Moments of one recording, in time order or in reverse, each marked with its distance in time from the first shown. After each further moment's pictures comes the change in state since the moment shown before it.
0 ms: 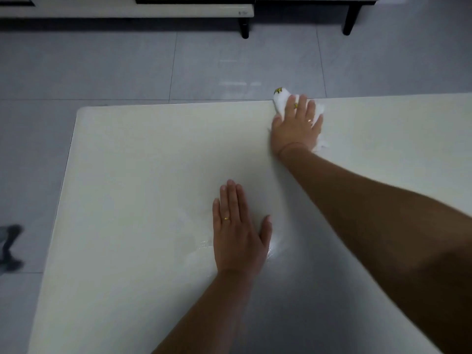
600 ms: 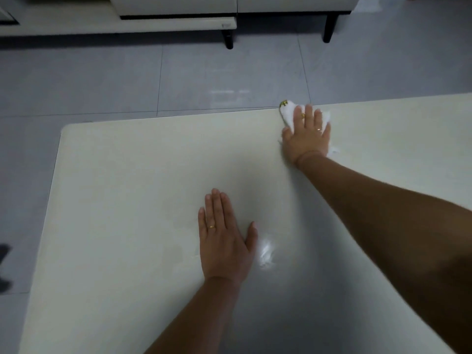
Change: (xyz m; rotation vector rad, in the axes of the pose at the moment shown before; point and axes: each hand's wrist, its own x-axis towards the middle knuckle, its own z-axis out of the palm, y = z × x) left_hand 0.003 0.001 0.000 0.043 -0.022 0.005; right_hand 0.010 0.066 -0.016 -0.042 -0.067 -0.036
